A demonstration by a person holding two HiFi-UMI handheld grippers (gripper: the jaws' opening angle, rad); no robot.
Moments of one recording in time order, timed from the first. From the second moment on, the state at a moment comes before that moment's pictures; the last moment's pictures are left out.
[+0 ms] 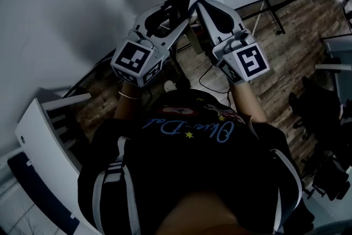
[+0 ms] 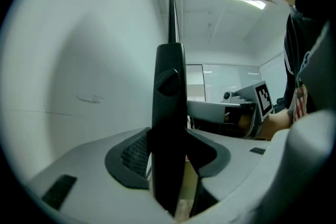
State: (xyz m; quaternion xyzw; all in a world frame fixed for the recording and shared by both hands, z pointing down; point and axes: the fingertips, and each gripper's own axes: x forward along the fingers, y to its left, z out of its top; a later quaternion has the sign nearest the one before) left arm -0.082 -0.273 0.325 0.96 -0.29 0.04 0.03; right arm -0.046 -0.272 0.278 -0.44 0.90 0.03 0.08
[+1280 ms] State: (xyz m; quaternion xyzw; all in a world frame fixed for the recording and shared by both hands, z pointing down) left arm -0.066 -0.224 0.328 0.94 -0.33 0.04 0.03; right arm -0.034 -0.222 0.279 -0.38 0.92 0.03 0.08
